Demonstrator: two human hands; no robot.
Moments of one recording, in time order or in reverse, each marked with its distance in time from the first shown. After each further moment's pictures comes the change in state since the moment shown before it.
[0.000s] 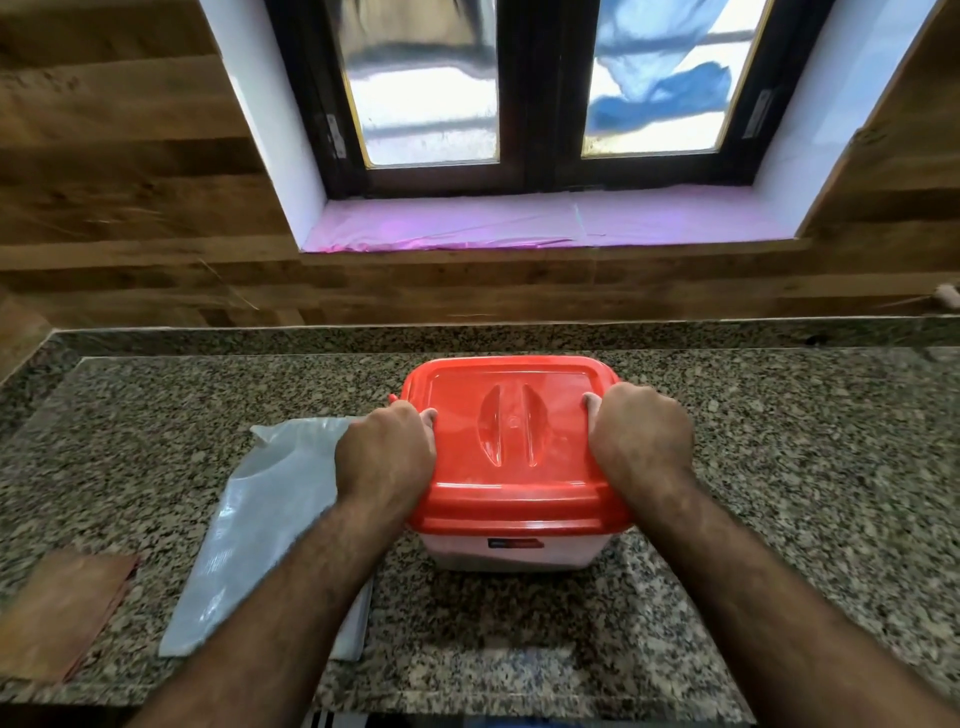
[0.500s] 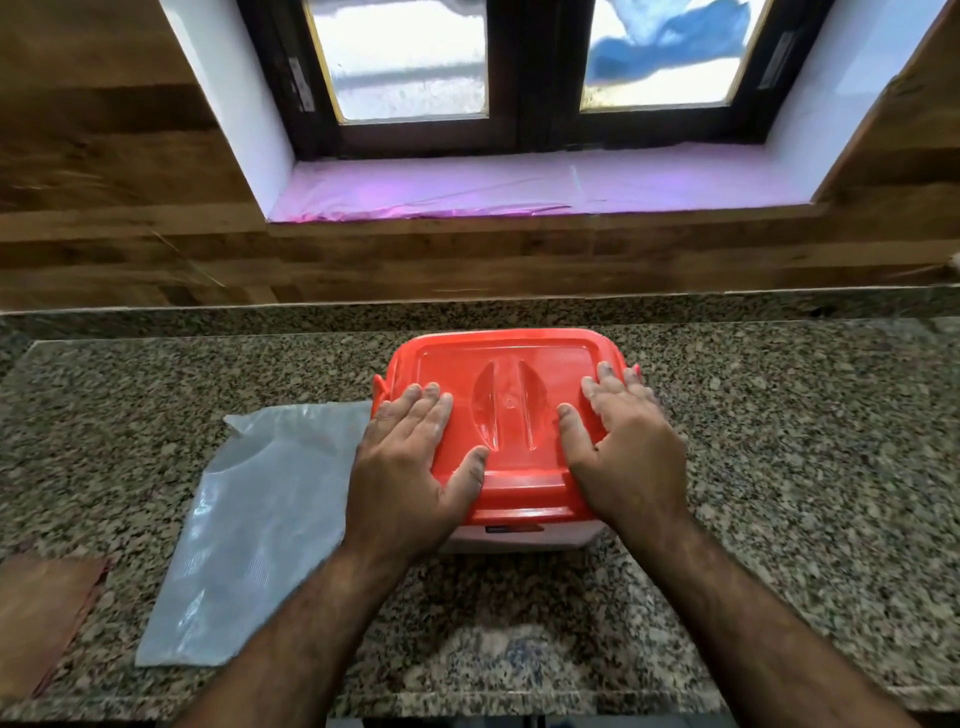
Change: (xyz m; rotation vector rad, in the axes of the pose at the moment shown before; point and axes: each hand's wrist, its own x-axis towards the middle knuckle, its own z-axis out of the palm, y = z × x) left_hand -0.022 -0.003 0.042 -0.543 0.145 0.314; right_hand -0.021 0.001 0.033 0.484 0.070 -0.125
